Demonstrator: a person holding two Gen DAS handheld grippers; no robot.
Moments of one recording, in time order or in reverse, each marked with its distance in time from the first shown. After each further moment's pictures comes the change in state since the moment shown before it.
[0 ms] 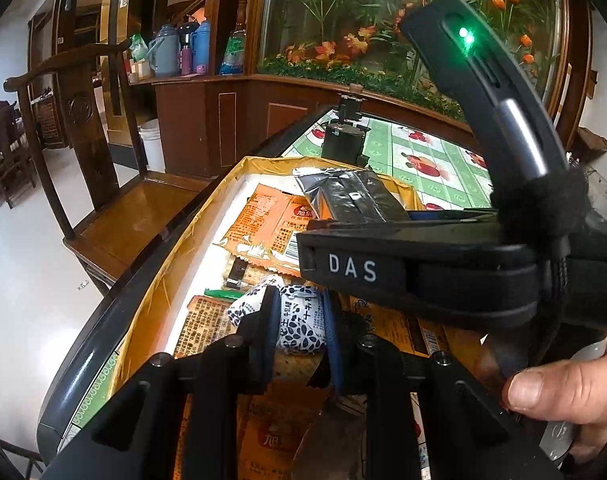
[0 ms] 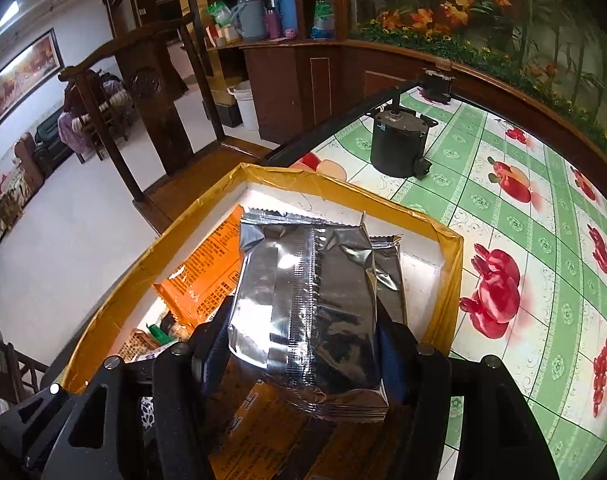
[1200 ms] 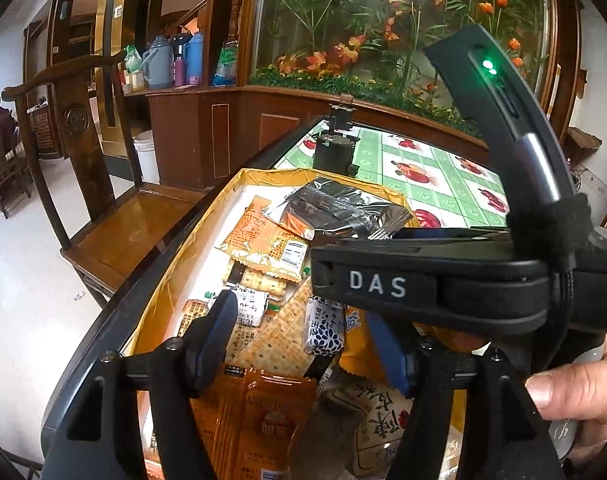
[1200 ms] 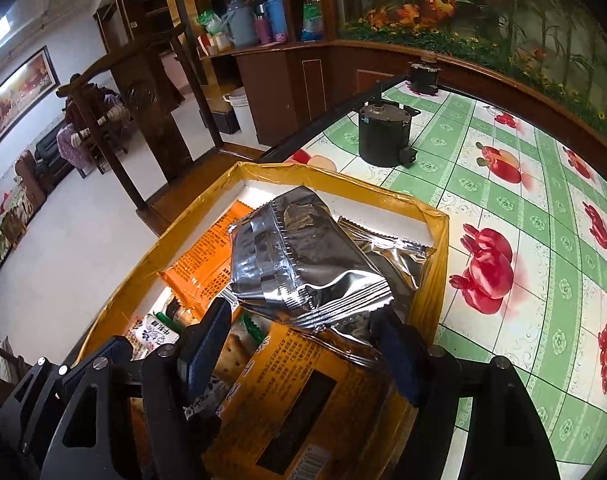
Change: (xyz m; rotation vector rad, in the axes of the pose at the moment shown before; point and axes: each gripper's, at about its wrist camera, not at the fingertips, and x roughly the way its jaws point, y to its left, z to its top) left arm -0.010 0.002 -0.002 0.023 -0.040 -0.026; right arm -0.016 -0.009 -0.013 0.065 -0.023 0.029
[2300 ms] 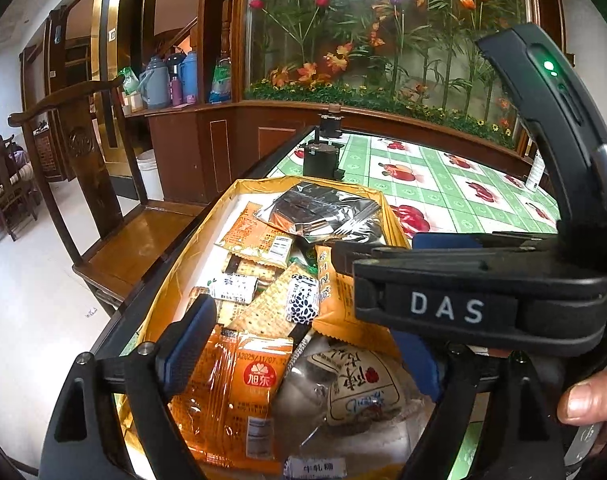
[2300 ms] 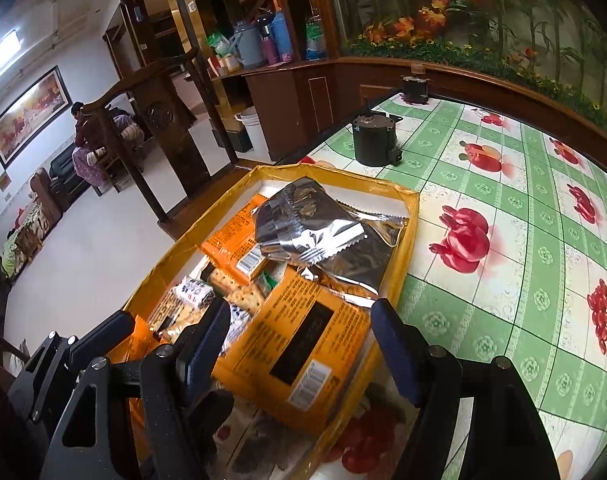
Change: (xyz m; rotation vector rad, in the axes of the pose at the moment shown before) left arm -0.035 -0.021 -0.015 0.069 -0.041 0.031; right arm -0.053 -0.005 -0.036 0.022 -0.070 0.057
